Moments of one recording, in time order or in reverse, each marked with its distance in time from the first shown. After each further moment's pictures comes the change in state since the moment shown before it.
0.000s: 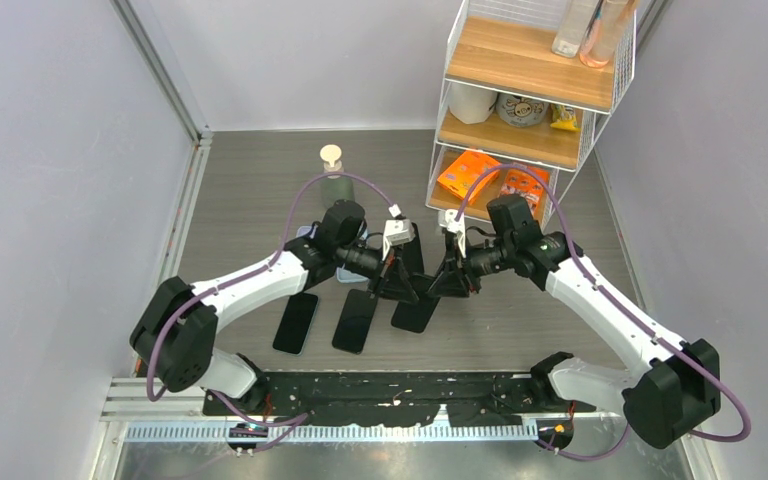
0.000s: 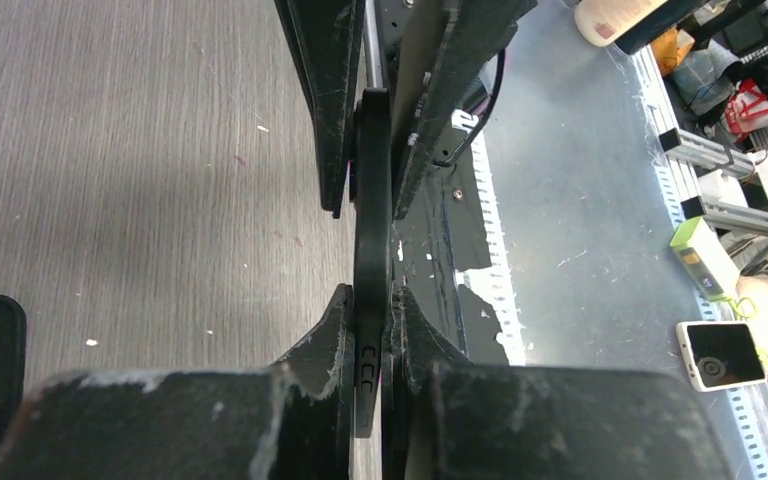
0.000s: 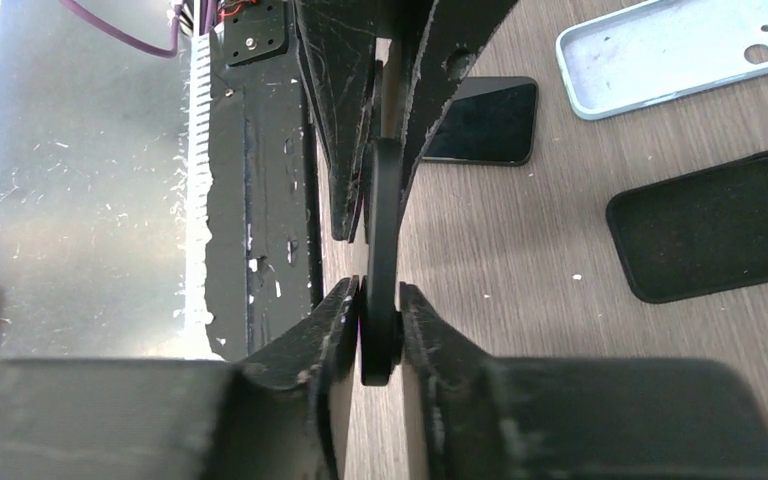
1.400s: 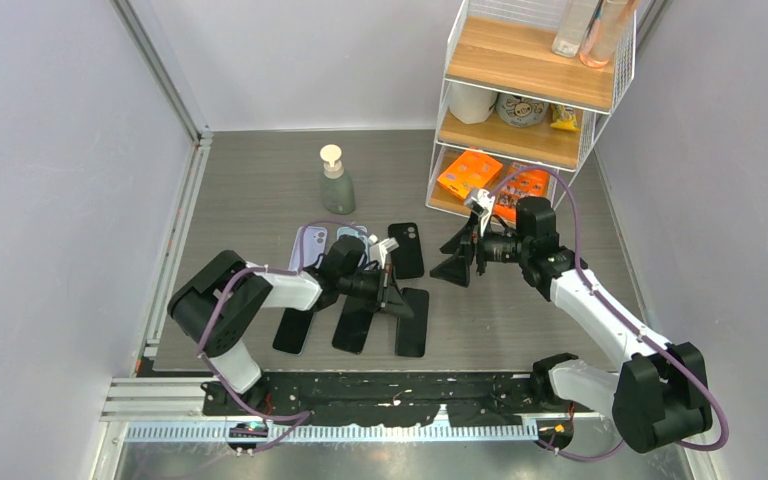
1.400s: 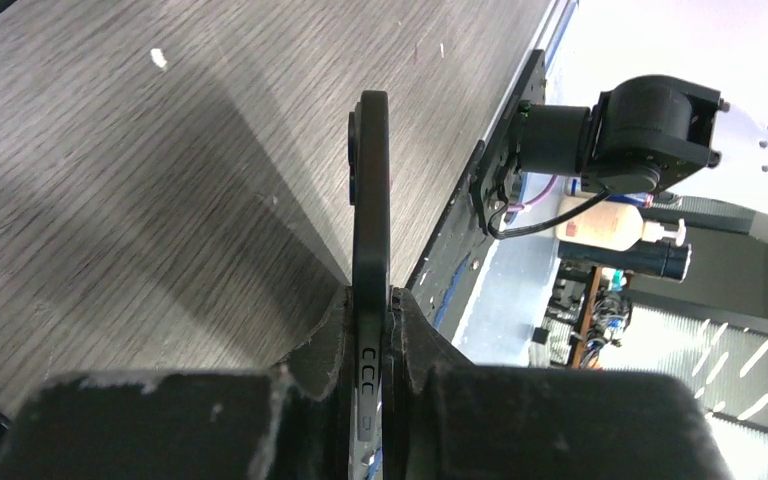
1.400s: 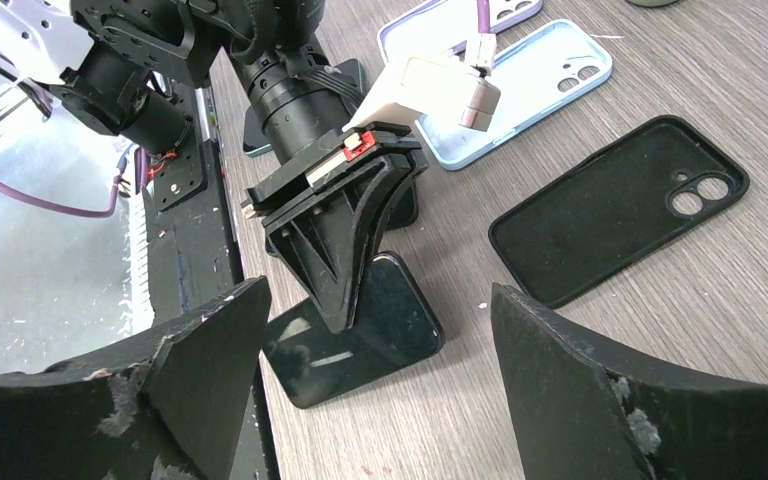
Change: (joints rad) left arm 0.007 0.227 -0.264 0.404 -0.287 -0.764; right arm -0.202 -0.017 -0.229 0.577 -0.017 0.401
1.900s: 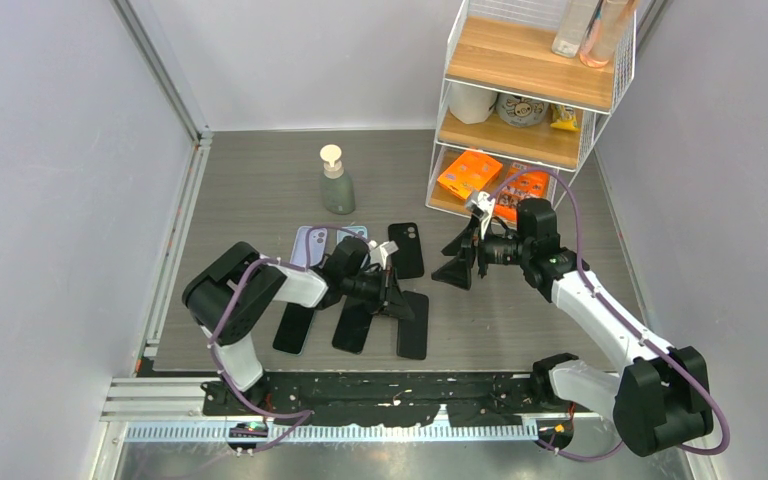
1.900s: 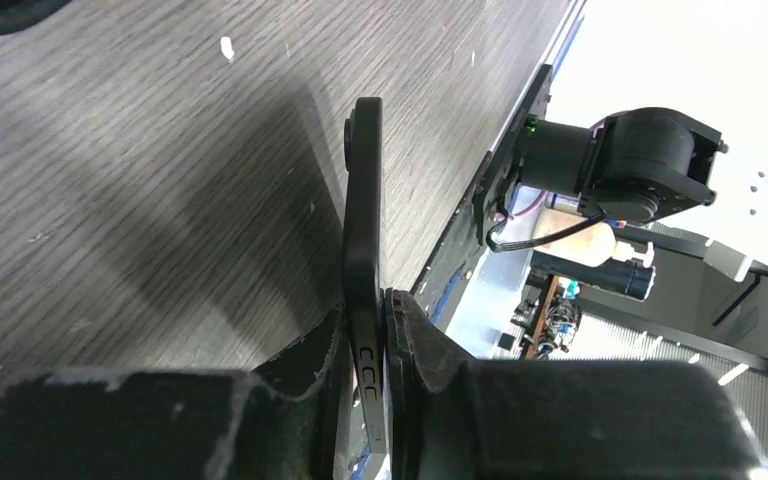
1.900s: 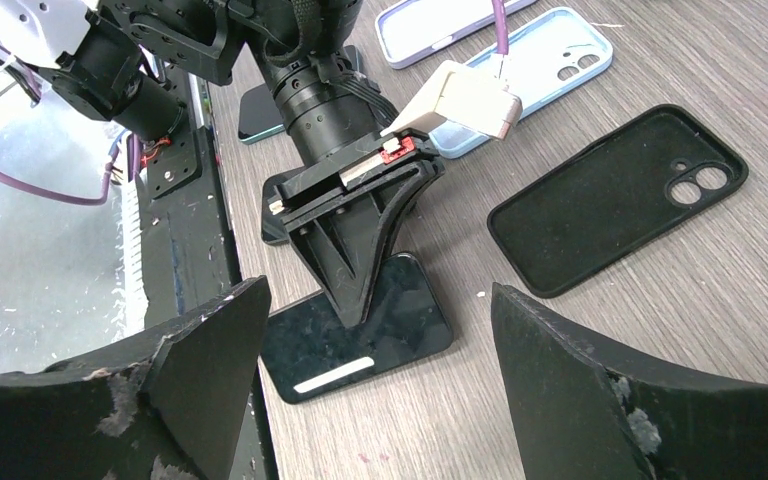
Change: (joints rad) left arm 0.000 0.093 0.020 0.015 0.013 -0.104; right arm -0.003 -0.016 0.000 -0.048 0.004 -0.044
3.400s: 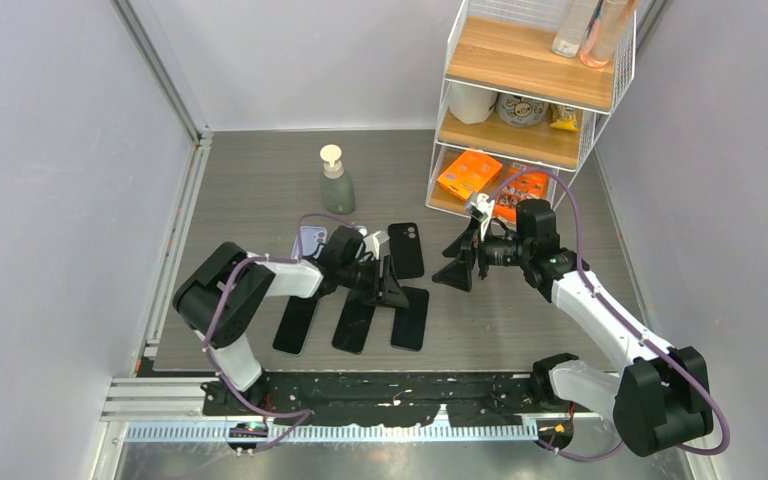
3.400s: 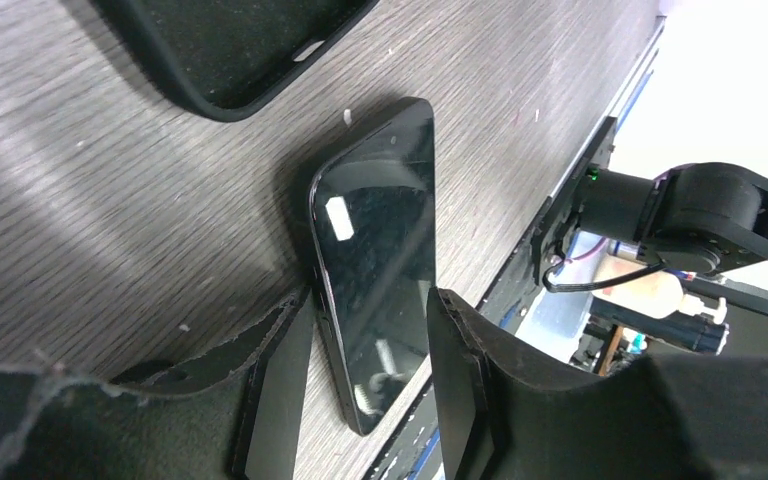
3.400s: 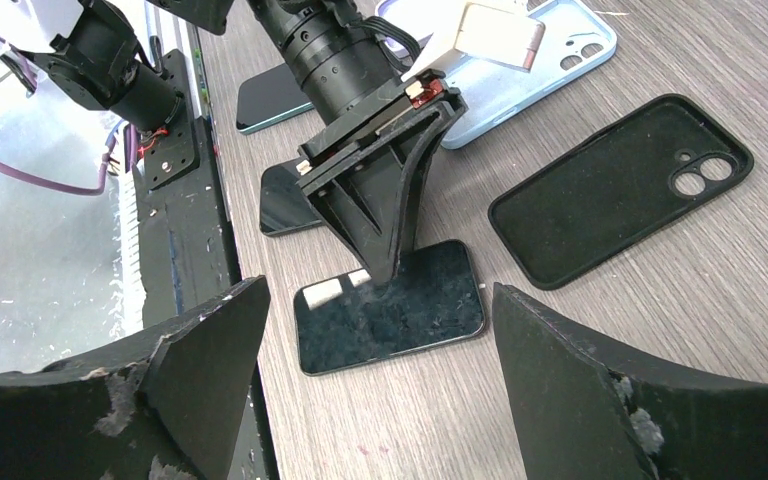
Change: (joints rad) left arm 0.066 -0.023 0.064 -0.181 -0.099 0.142; right arm 0.000 0.000 0.000 -0.030 0.000 -0.027
